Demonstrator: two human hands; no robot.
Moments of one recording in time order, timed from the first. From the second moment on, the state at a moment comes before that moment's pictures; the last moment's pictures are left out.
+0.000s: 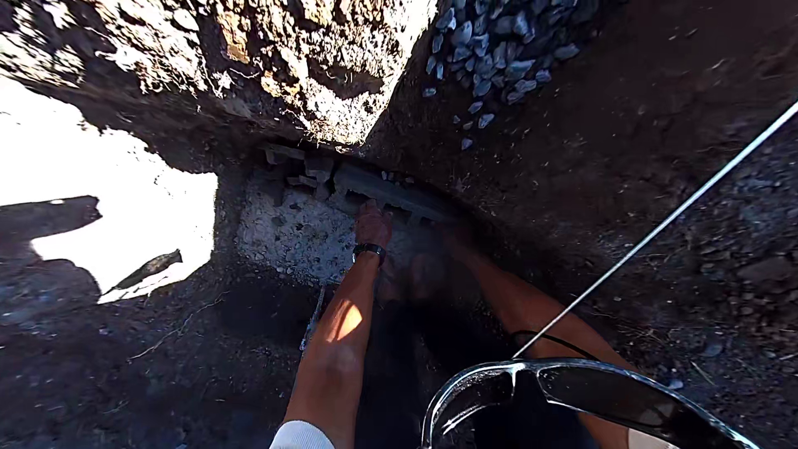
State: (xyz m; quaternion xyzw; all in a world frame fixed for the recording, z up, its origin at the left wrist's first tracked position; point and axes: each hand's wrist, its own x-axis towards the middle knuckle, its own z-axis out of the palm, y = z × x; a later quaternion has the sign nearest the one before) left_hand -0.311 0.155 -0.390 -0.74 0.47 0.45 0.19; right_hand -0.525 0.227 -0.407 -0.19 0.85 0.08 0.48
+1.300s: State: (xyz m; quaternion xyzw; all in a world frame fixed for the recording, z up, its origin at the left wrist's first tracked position) left_hand -0.237 0.249 -0.188 -0.80 0.35 0.47 0.14; right_hand -0.453 0.228 -0.113 -0.33 0.80 0.28 0.41
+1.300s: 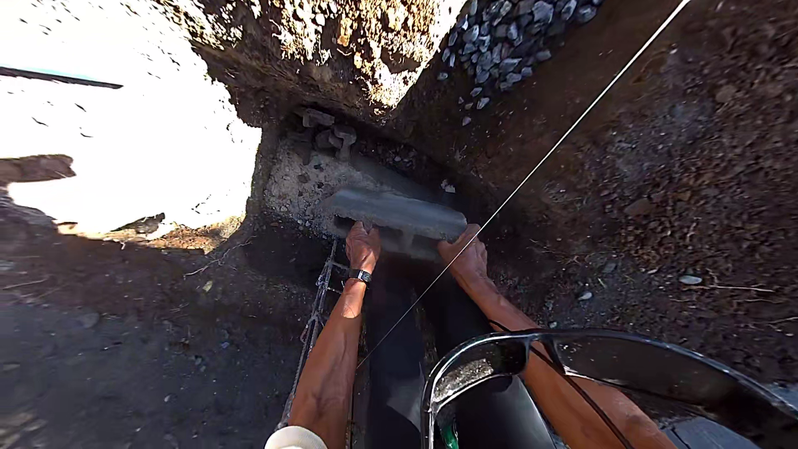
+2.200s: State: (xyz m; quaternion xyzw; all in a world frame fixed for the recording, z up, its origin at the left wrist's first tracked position) left_hand -0.147 0.256 -0.243 -0.86 0.34 0.35 0.11; right_hand -0.371 0.217 -0.232 -0.38 0.73 0.26 0.51
